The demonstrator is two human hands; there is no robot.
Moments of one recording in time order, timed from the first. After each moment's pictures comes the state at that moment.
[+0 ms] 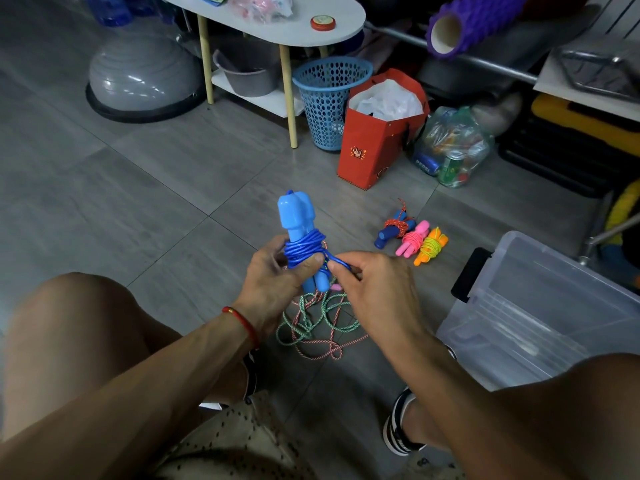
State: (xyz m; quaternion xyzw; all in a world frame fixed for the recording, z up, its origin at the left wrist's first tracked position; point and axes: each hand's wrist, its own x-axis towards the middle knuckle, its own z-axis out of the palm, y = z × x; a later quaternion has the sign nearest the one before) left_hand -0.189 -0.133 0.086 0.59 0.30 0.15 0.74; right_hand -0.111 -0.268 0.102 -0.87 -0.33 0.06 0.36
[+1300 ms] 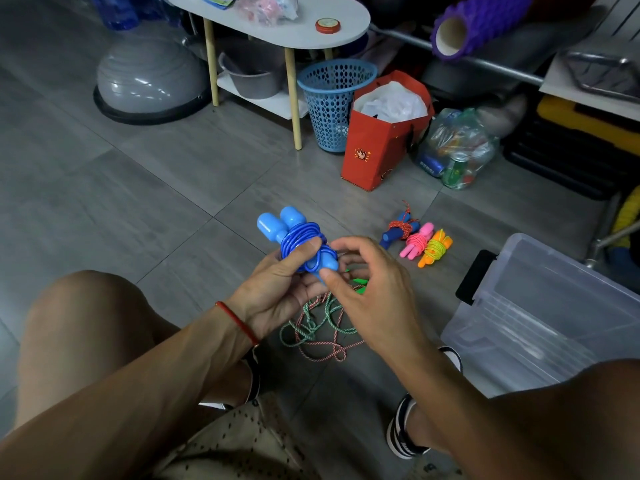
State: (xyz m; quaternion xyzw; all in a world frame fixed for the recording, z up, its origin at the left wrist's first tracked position) left_hand -0.190 -0.129 0.109 0.35 0.26 0.05 0.90; right_hand -0.128 -0.268 0.113 -0.79 -0.31 0.07 0.52
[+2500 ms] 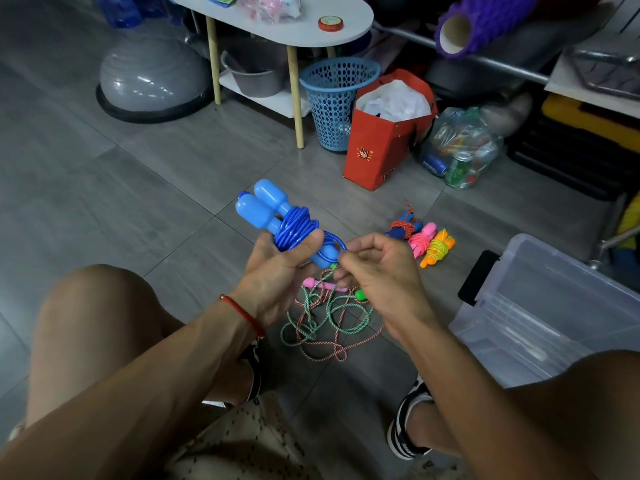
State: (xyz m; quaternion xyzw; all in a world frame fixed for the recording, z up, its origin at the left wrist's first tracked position) left_hand -0.183 -0.124 0.107 0.47 0.26 0.16 0.83; right_hand -0.109 -0.258 0.132 -0.70 -0.08 0.30 0.64
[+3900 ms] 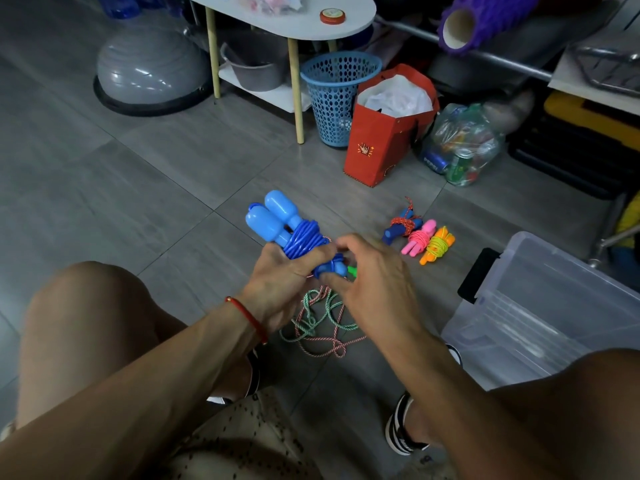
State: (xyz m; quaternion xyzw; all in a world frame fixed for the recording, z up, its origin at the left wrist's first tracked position) left_hand -0.186 -0.138 0.113 0.52 0.30 0.13 0.79; right_hand -0.121 -0.259 0.117 -0.89 -0.34 0.04 0.31
